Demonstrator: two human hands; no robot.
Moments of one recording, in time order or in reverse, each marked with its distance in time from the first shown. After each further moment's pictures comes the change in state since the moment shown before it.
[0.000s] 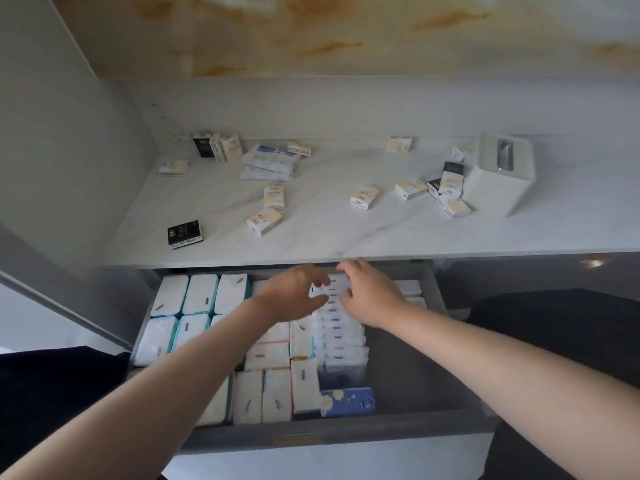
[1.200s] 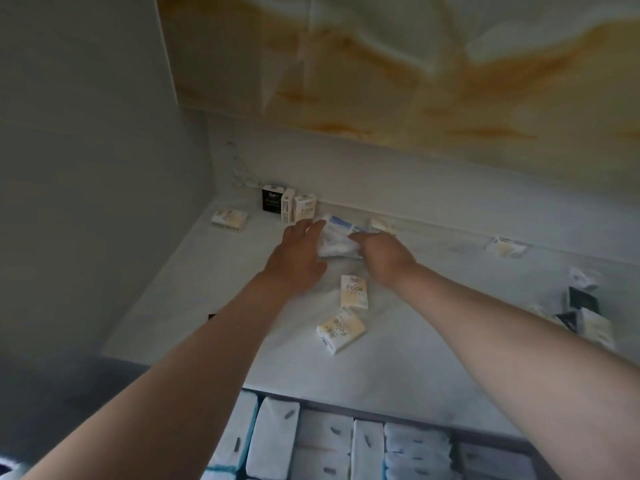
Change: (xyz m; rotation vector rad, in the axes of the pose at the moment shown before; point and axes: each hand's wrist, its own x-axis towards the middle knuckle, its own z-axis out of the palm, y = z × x) left_hand 0.147 -0.206 -0.131 -0.160 0.412 -0.219; right_hand 0.350 -0.062 -0.032 -0.328 0.049 -0.134
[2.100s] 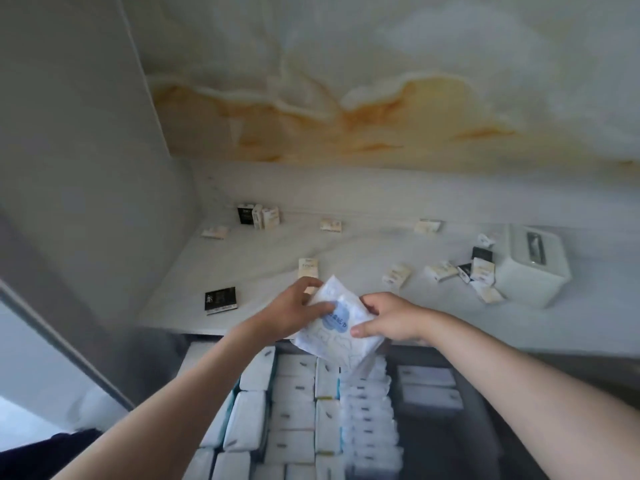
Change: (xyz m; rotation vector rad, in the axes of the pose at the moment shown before) left_hand -0.172 0.130 -0.011 -0.584 -0.318 -0.195; right_hand -0.266 0.013 -0.046 0.855 -0.337 0.186
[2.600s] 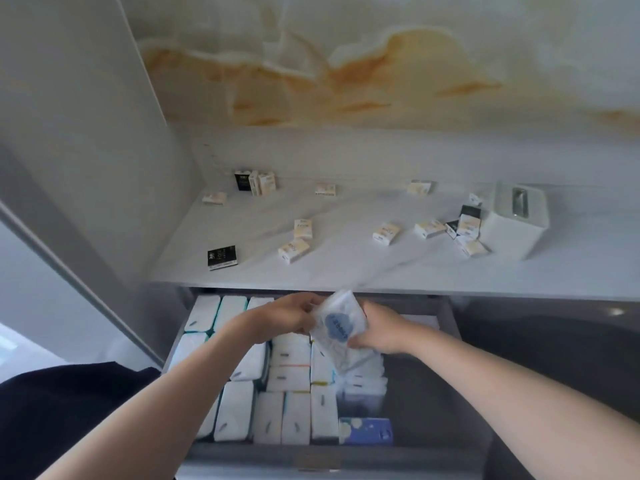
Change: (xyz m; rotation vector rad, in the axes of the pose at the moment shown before) left_hand -0.068 -0.030 0.039 0.046 -0.359 -0.132; right_hand -0.060 0.050 0.070 -0.209 0.004 -0.027
